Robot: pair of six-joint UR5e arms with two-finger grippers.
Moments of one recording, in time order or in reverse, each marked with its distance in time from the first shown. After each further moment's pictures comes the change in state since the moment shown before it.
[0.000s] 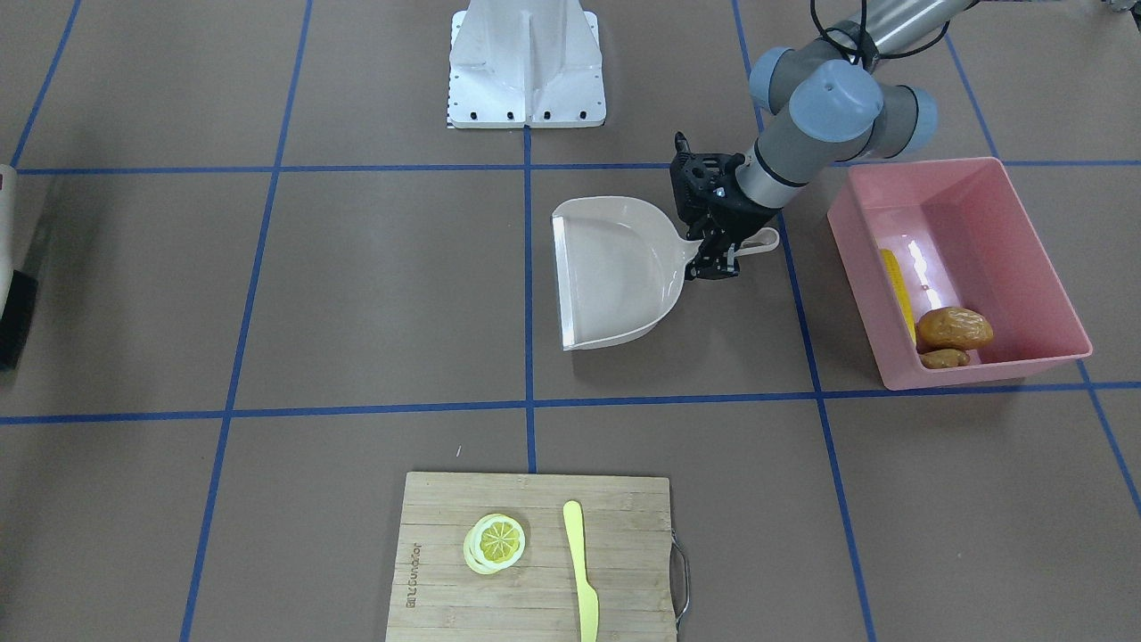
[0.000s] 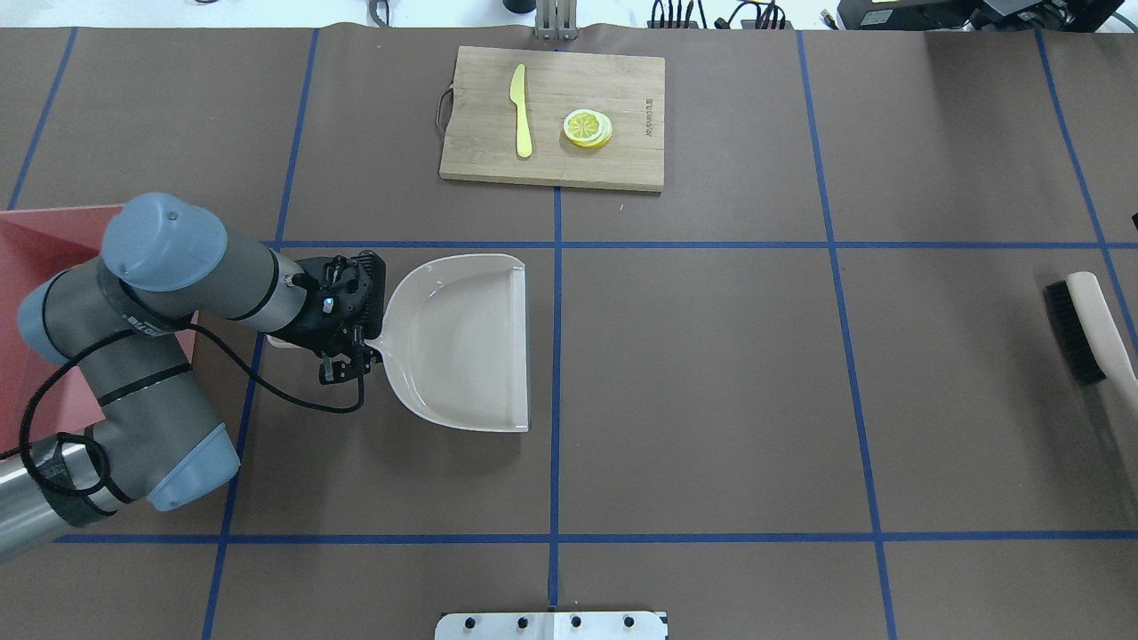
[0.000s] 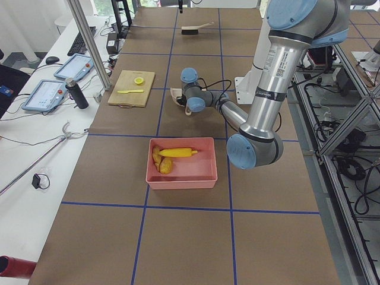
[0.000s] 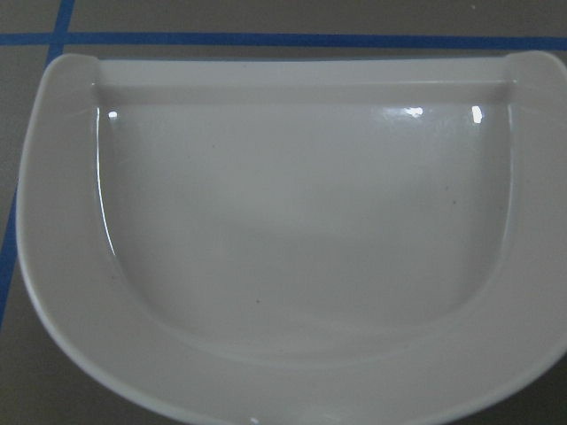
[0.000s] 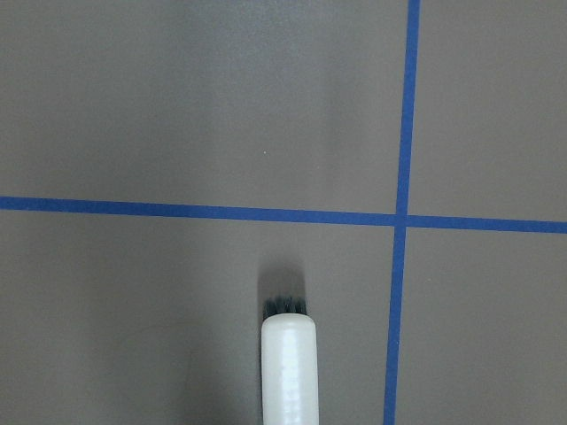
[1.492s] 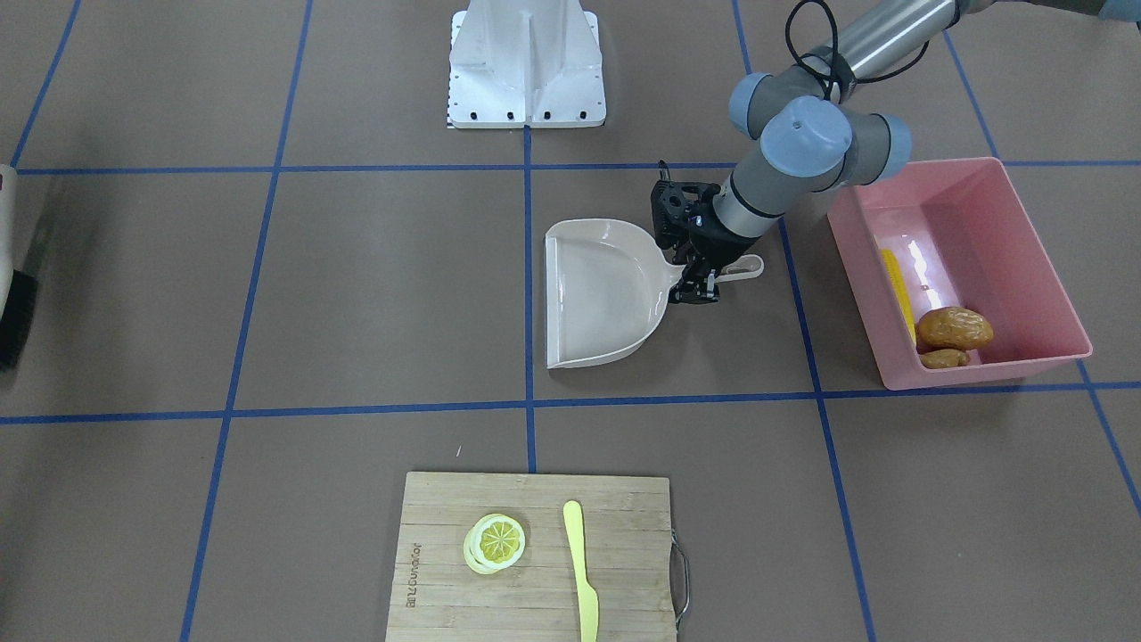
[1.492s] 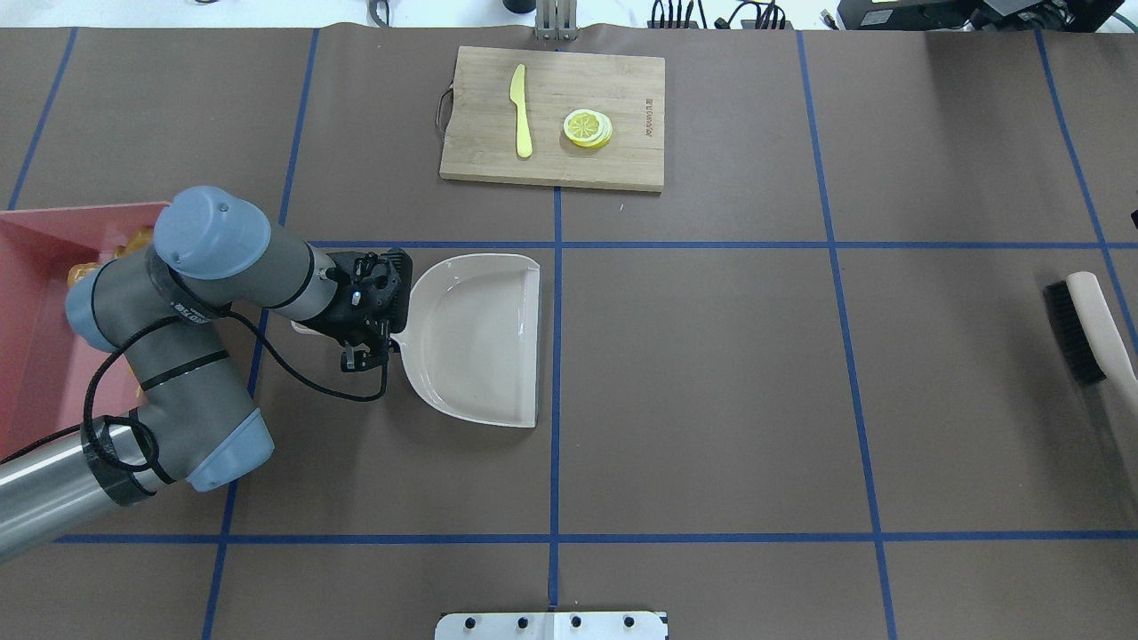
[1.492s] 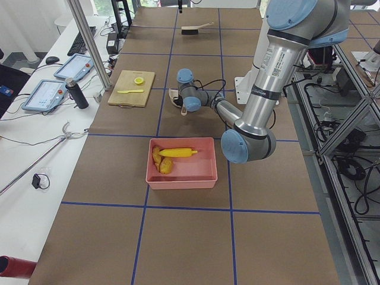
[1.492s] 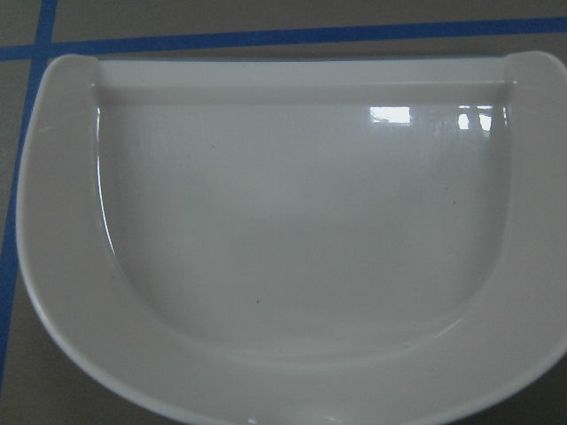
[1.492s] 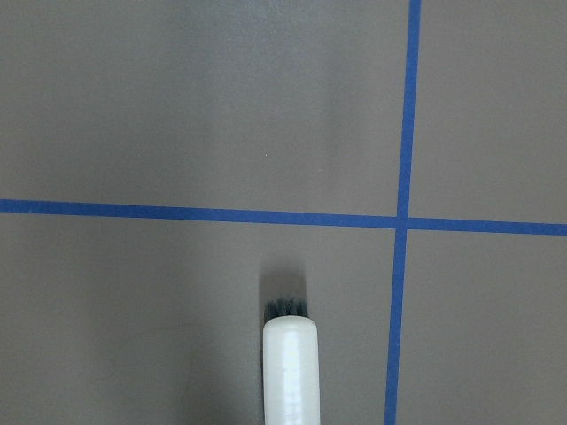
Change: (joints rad) left arm 0.002 -0.061 0.089 0.002 0.012 0.069; right arm 0.001 0.006 -0.002 -0.007 0.001 -0.002
